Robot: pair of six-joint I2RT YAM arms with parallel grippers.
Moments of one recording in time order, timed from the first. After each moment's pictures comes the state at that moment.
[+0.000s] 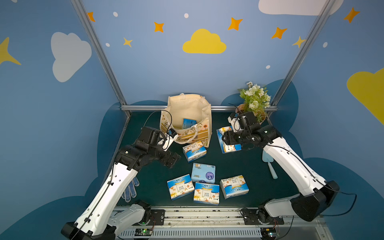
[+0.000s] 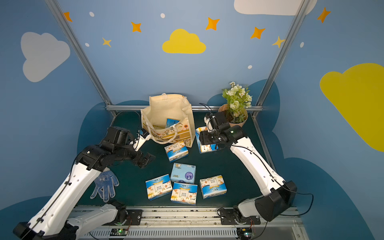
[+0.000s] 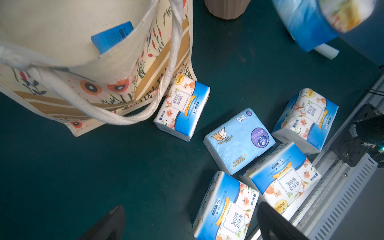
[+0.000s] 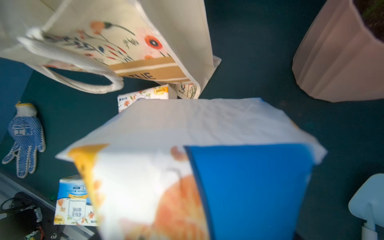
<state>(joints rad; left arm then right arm) -0.38 1.06 1.25 -1.07 0.24 0.19 0.55 1.43 1.56 -0.99 -0.05 0.23</state>
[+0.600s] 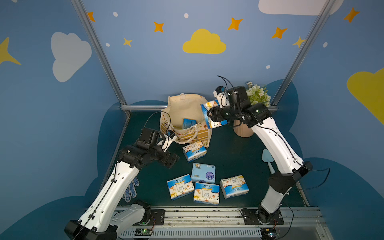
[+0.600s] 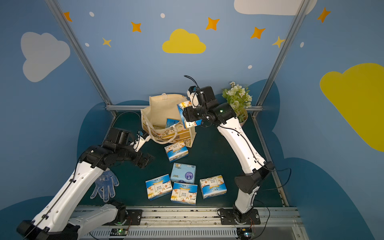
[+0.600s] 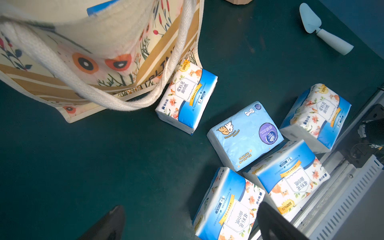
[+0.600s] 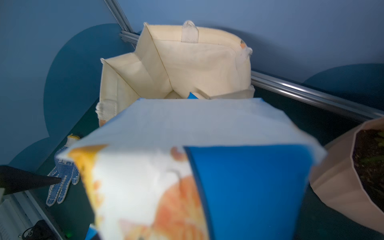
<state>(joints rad) -0.34 1.07 1.20 -1.04 0.26 0.19 0.64 1.82 2.26 -1.04 -0.08 0.13</state>
